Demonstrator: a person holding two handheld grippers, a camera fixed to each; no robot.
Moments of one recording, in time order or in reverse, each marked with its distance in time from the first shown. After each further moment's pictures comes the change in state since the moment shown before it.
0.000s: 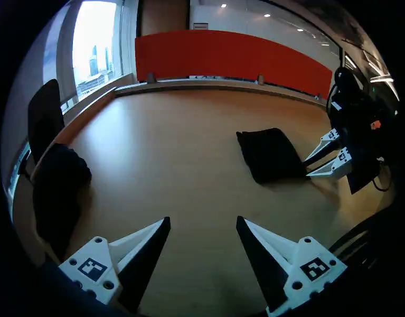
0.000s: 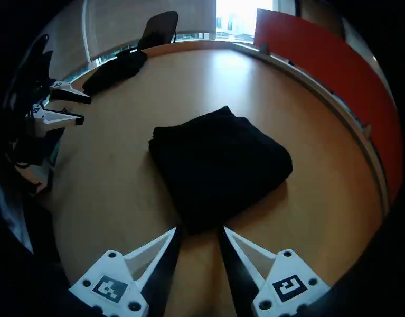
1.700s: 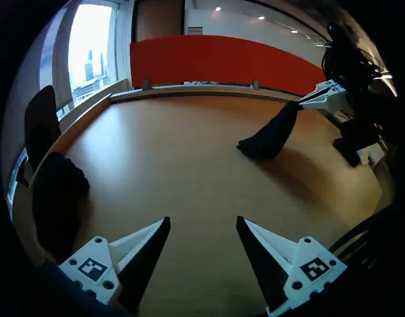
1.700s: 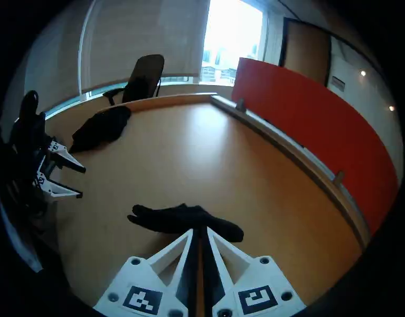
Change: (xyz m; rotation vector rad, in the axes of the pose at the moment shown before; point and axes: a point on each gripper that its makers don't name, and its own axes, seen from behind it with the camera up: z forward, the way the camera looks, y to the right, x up) left arm 0.017 0.000 -0.002 -0.032 0.030 0.024; right arm 0.147 0.055 -0.081 -0.130 0.269 -0.037
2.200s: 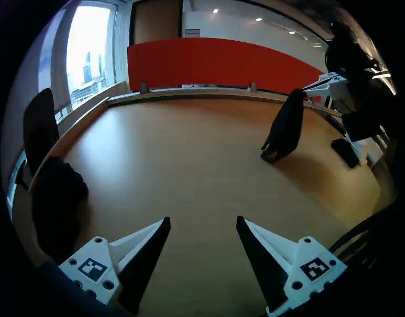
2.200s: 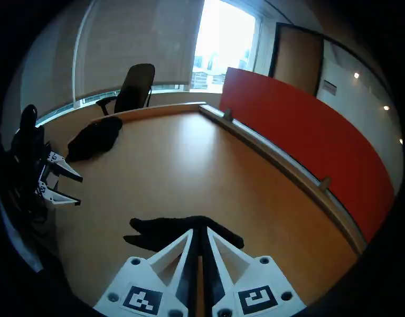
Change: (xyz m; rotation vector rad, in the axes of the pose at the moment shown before) left arm 0.007 0.004 0.000 -0.012 0.014 0.008; right arm 0.014 0.030 -0.032 -0.056 0.029 0.014
